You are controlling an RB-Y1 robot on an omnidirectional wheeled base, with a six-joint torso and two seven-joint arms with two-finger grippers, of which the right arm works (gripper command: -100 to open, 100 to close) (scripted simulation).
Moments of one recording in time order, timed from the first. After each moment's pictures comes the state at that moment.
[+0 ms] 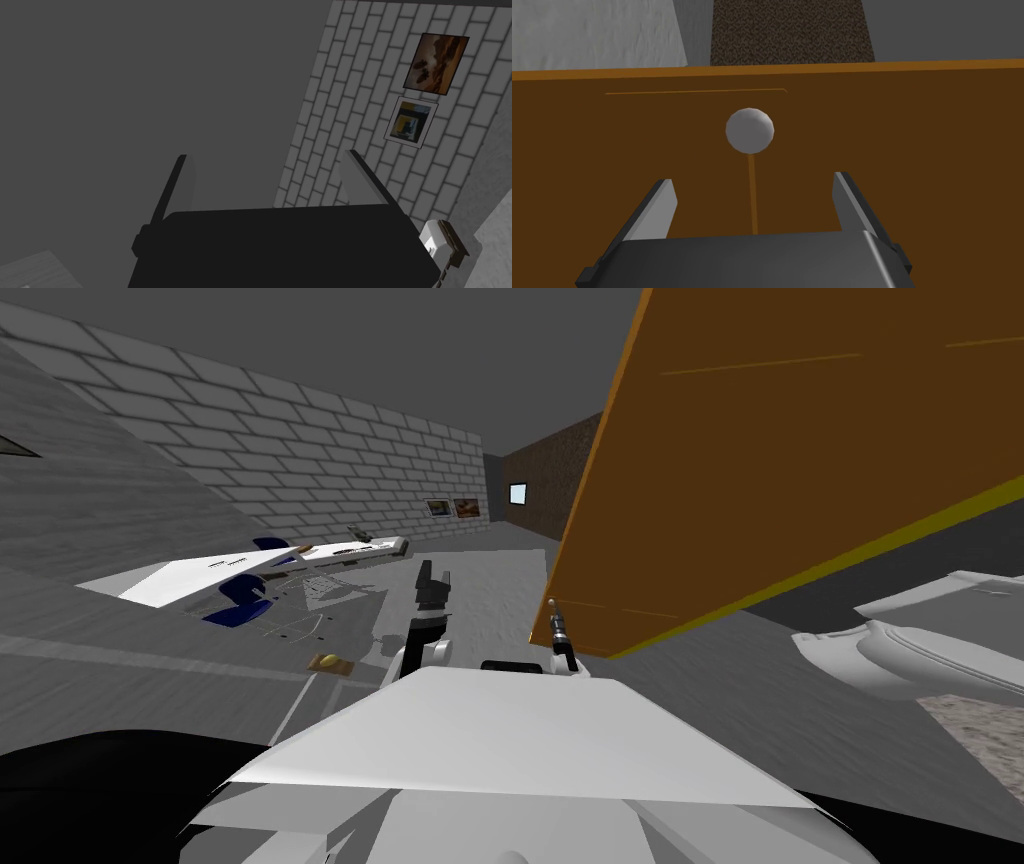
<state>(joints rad) -0.04 -0.07 0.05 -0.77 -0.17 -0.77 0.07</state>
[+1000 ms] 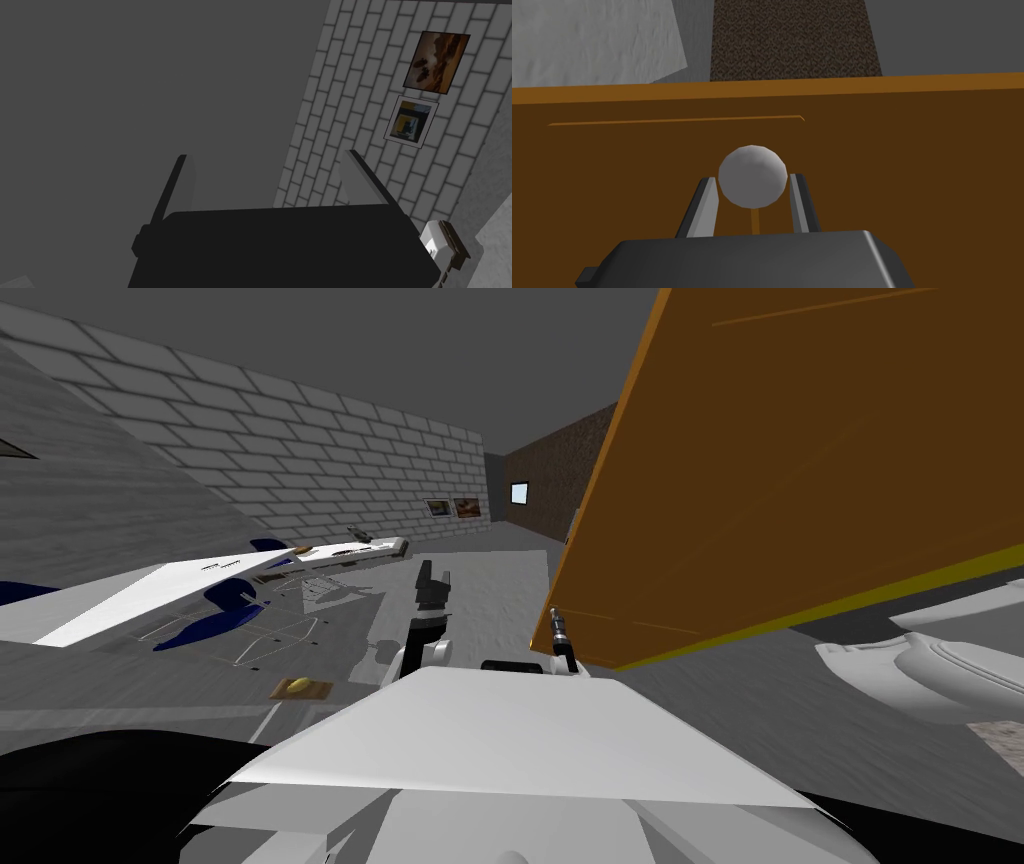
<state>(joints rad) -0.04 -0.06 0.04 -0.76 -0.17 -0.79 0.07</state>
